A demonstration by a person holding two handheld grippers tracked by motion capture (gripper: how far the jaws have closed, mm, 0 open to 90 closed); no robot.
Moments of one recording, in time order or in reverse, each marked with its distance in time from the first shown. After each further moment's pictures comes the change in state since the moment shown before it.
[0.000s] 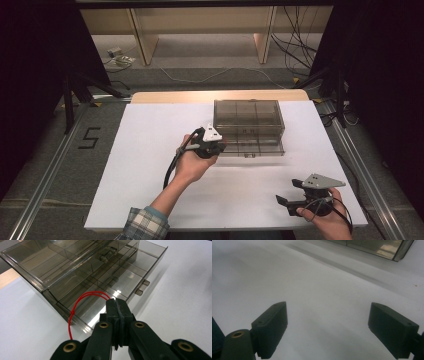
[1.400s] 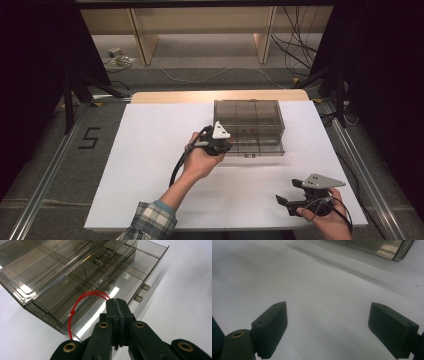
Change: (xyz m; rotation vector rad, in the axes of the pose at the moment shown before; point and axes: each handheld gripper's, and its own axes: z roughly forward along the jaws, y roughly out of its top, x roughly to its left) left arm -0.004 0.011 0.021 0.027 -0.015 0.014; right arm 0.000 0.000 0.000 -0.001 0.002 0.001
